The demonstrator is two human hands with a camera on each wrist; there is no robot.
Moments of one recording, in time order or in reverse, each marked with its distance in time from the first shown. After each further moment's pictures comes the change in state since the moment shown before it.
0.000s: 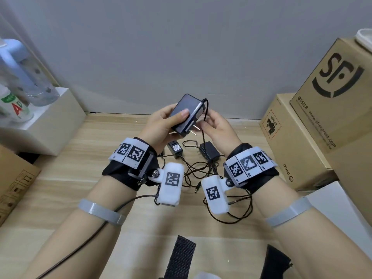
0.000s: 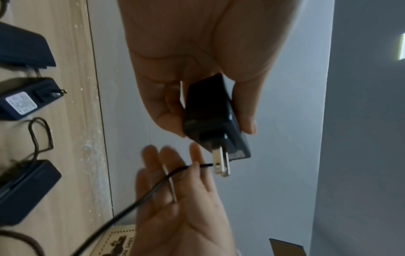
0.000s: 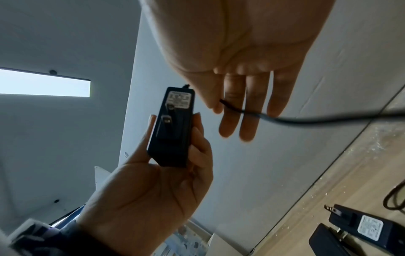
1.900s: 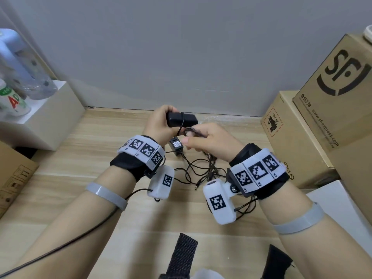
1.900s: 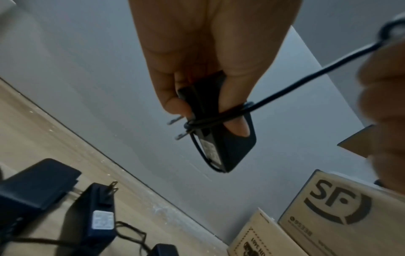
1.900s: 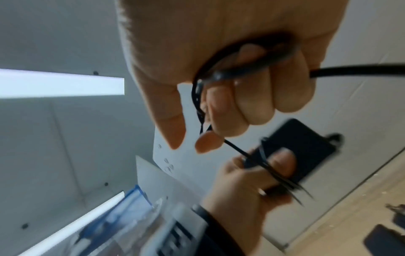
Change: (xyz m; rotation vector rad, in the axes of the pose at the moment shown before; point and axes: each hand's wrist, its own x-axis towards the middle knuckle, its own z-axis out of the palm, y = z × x) left_hand 0.026 -0.030 -0.024 0.580 0.181 0.187; right_hand -0.025 -0.031 0.009 -0.247 -0.382 0.019
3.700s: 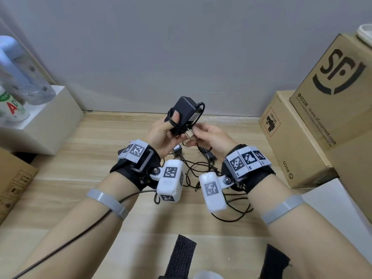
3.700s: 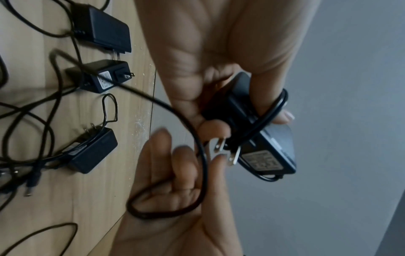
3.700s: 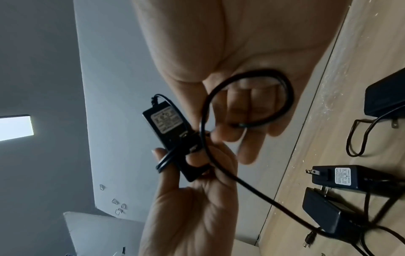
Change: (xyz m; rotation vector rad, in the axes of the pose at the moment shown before) left_hand -0.008 0.000 0.014 -0.950 -0.231 -0.290; right_hand 0.024 0.047 -0.002 0.568 0.180 0.197
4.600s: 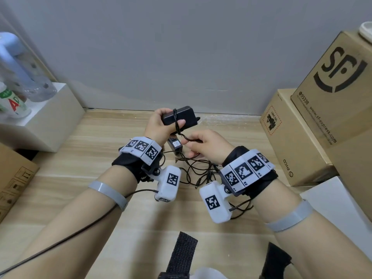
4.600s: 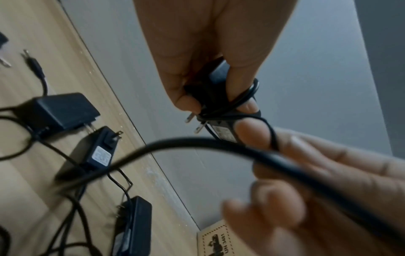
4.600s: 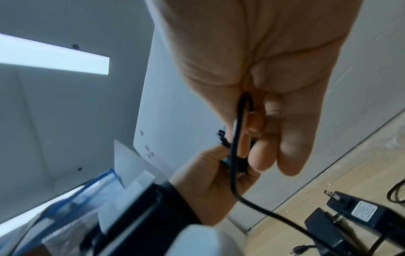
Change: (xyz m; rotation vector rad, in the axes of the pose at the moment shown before) left_hand 0.003 0.000 -0.008 0.551 0.305 0.206; right_hand -0.018 -0.003 0.014 -0.582 -0.084 -0.019
